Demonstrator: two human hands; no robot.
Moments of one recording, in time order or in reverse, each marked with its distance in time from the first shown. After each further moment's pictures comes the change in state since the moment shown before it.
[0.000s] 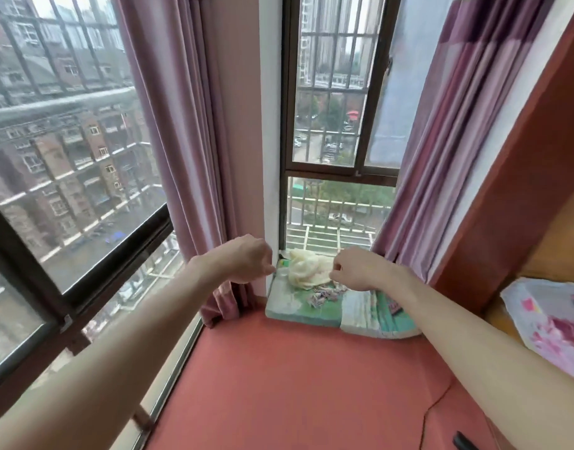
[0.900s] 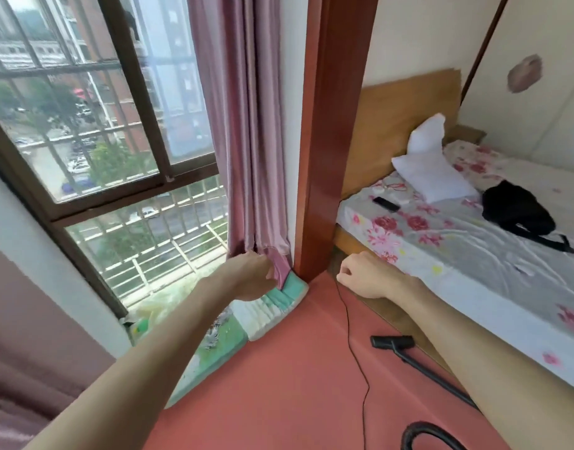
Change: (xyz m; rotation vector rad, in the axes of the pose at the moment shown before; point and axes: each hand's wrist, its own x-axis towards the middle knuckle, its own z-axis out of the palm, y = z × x) left_hand 0.361 0.071 0.014 0.200 -0.226 0.826; right_hand 0.069 0.150 0.021 0.311 0.158 0.917
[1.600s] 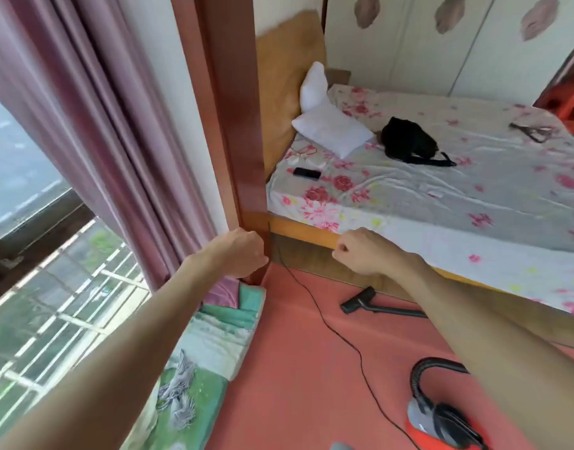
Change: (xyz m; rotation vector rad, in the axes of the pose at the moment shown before) left_hand 0.281 -0.084 -0.069 0.099 -0.124 0.370; right_hand 0.170 0.029 -0.015 0.198 0.082 0.439
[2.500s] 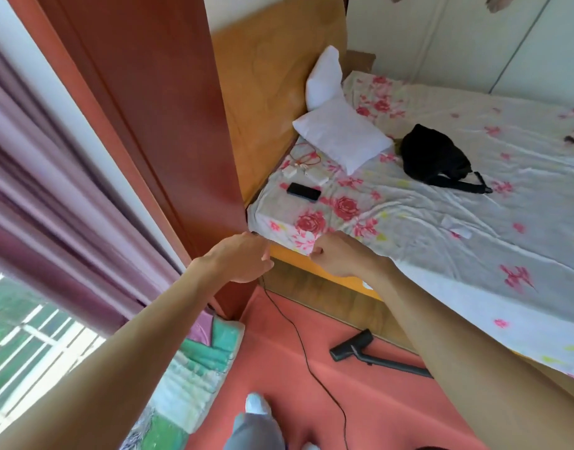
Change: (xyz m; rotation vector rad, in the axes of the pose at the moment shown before) left_hand 0.325 0.041 -0.059 -0.016 -0.045 0.029; right_hand 0.302 0.151 -0.067 0.077 -0.111 -0.125
